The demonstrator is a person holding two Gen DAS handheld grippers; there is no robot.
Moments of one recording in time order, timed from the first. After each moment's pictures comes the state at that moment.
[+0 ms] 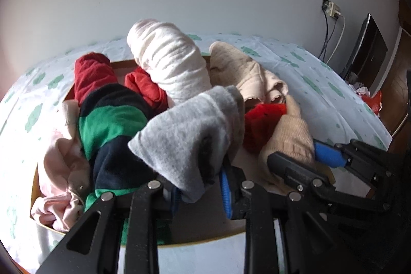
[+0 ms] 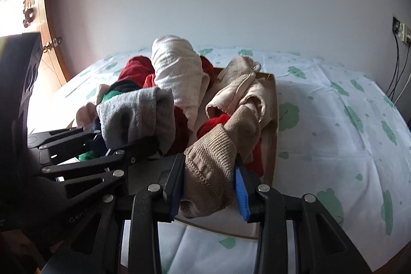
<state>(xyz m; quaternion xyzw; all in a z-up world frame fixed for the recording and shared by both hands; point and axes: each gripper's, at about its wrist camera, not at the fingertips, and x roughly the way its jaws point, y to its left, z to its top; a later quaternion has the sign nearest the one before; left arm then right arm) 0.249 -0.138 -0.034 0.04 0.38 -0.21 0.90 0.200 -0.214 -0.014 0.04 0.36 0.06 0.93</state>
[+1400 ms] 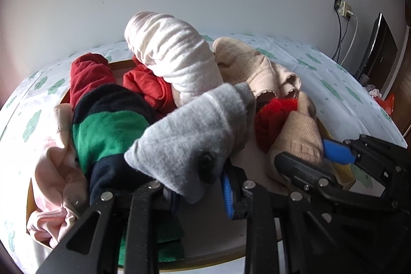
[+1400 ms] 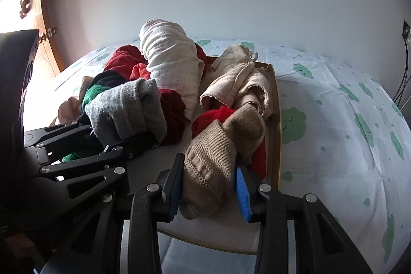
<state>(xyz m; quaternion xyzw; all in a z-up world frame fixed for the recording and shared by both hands) 0.262 -0.158 -0.053 0.05 0.36 -0.18 0.91 0.234 -0.214 -0.029 0.01 0.37 0.06 0.93</state>
